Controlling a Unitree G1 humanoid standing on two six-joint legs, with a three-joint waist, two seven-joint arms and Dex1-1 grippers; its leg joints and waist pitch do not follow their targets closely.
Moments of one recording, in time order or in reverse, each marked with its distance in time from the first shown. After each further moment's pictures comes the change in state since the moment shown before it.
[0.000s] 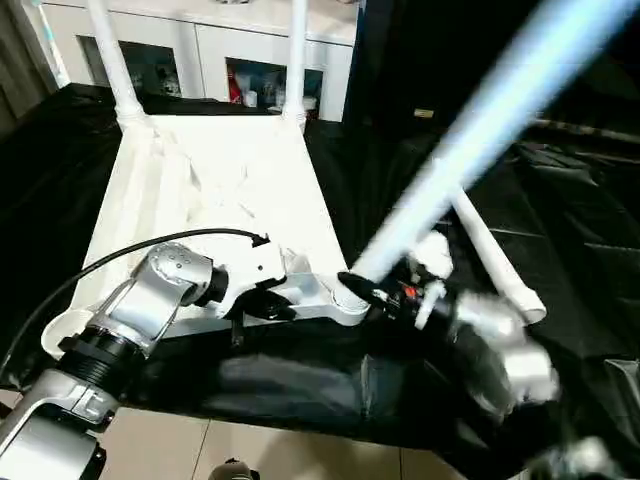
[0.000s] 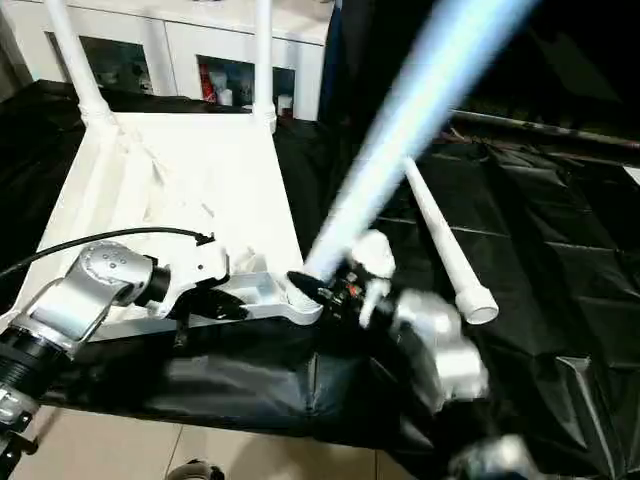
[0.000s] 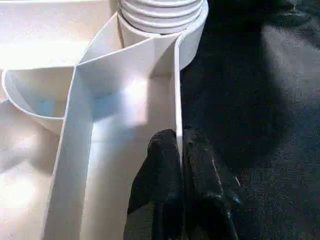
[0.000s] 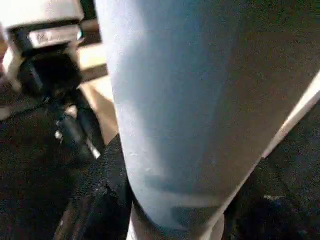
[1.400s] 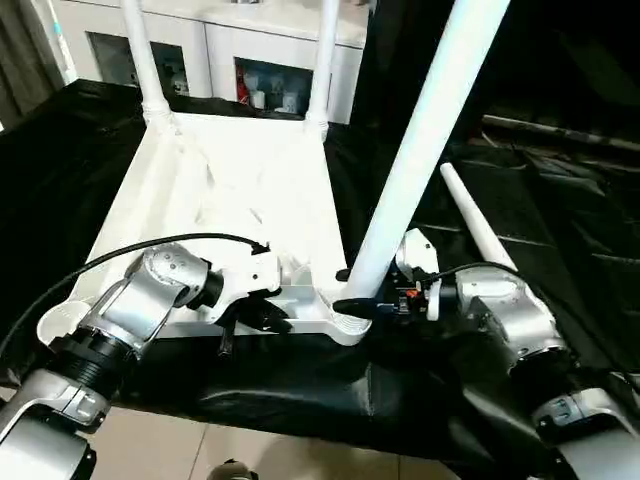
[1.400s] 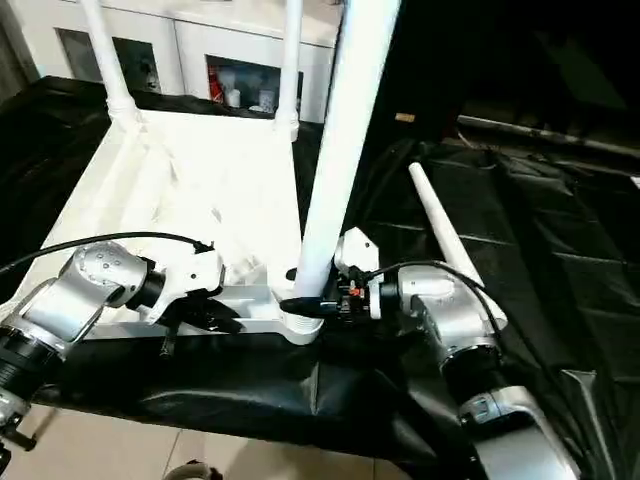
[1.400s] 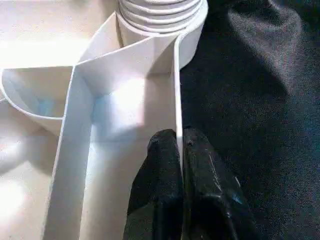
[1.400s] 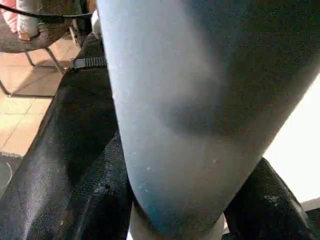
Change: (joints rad) left arm 0.004 0.034 -0.022 -0.009 0.002 -0.054 -0.096; right arm -0.150 -0.054 0.079 0.218 -0.027 -0.114 0.339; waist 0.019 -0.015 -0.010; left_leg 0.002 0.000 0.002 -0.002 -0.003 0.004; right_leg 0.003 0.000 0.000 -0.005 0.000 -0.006
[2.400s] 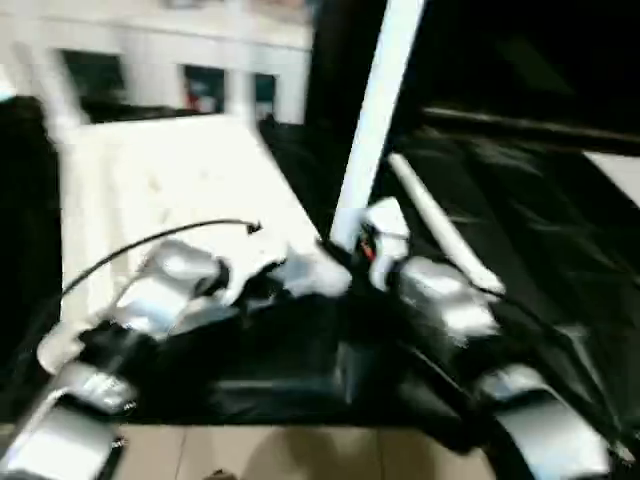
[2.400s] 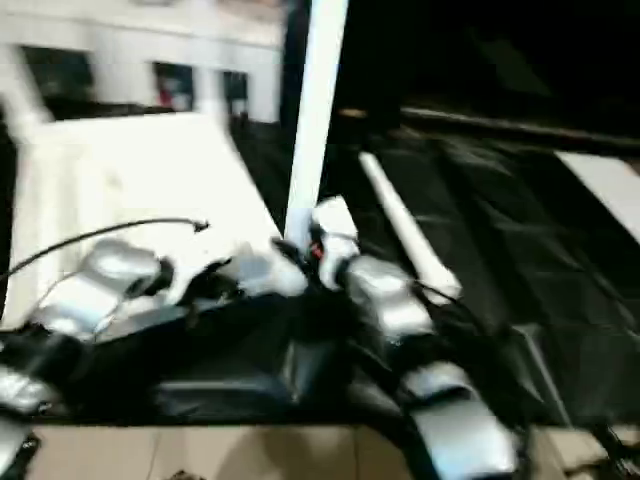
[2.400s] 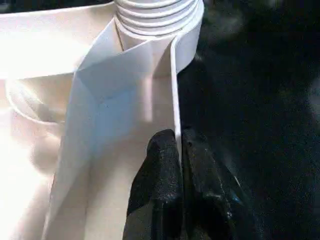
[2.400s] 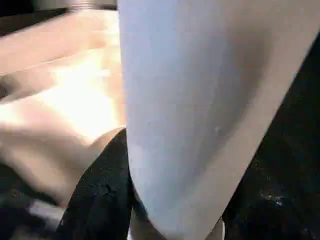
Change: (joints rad) left arm -0.061 -0.166 0.074 0.105 0.074 0.204 0.360; right arm -0.183 0.274 -0.121 0.318 -0.053 0.008 -0.821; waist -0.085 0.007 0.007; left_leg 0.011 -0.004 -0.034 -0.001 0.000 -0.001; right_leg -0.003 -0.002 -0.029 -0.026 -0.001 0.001
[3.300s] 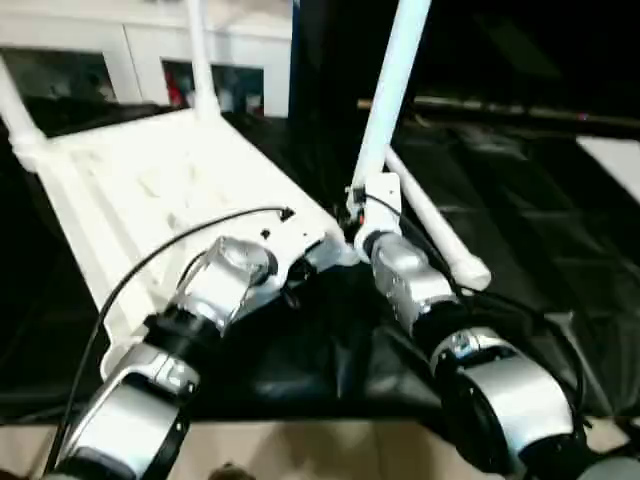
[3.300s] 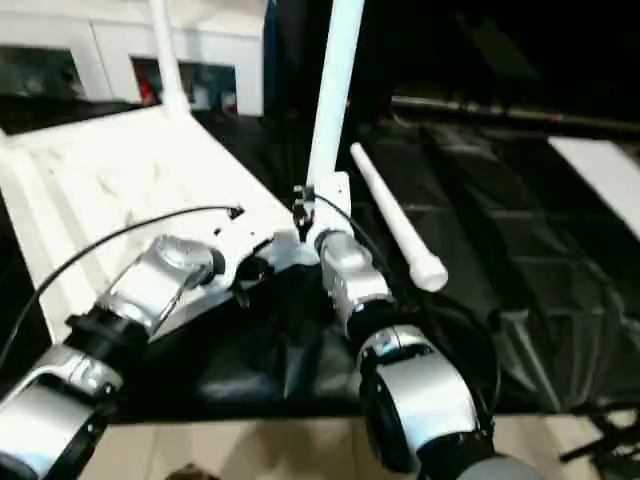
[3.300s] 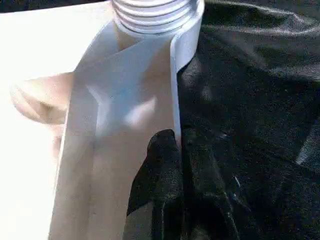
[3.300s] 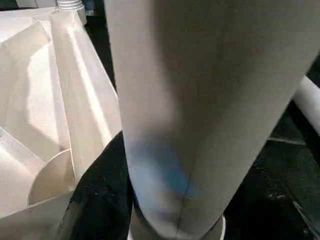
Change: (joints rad) left arm -0.080 -0.157 0.006 0.057 0.058 0.138 0.205; right arm -0.181 0.112 -0.118 0.199 -0.054 0.035 -0.386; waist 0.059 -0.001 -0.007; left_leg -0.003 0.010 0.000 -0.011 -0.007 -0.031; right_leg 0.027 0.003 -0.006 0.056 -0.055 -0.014
